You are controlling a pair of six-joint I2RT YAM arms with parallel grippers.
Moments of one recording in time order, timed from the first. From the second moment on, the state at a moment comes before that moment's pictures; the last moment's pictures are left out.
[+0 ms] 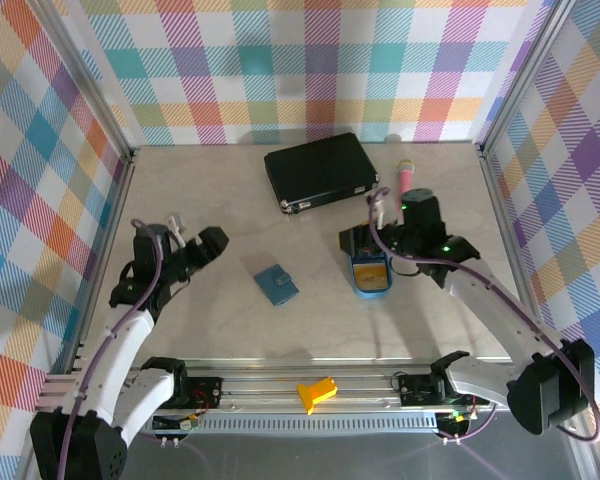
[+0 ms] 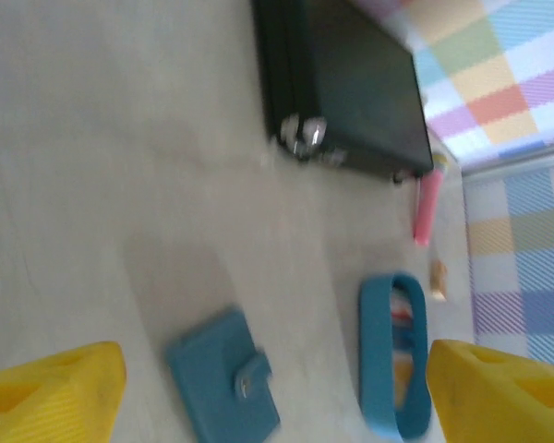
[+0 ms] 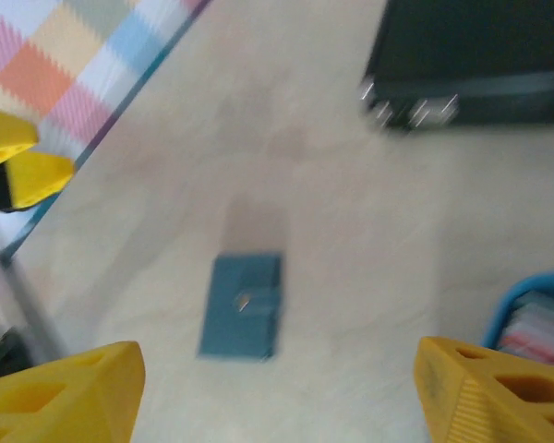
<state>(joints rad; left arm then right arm) -0.10 0.82 0.61 -0.37 0.38 -0.80 0.46 1.18 0.93 -0.40 -0.50 0.21</state>
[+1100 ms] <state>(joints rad) -0.37 1.23 0.36 0.09 0.54 -1.00 0.66 1.87 1.13 -0.44 -0.67 0.44</state>
